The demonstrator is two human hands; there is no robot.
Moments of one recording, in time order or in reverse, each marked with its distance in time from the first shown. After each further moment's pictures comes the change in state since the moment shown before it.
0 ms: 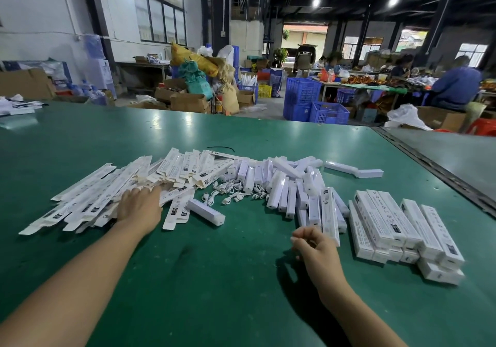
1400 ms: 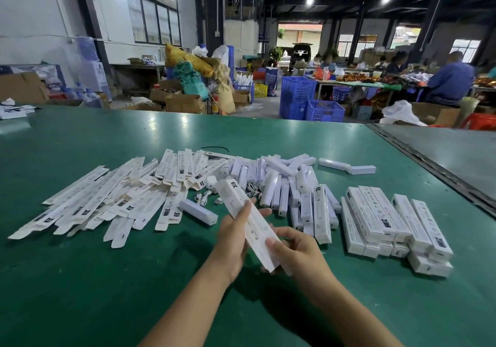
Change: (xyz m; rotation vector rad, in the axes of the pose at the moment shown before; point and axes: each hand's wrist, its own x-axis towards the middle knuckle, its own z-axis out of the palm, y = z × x) left_hand -0.115 0.174 -0.049 -2.092 -0.417 -0.023; right_hand -0.021 -0.027 0.004 0.220 -0.354 0.030
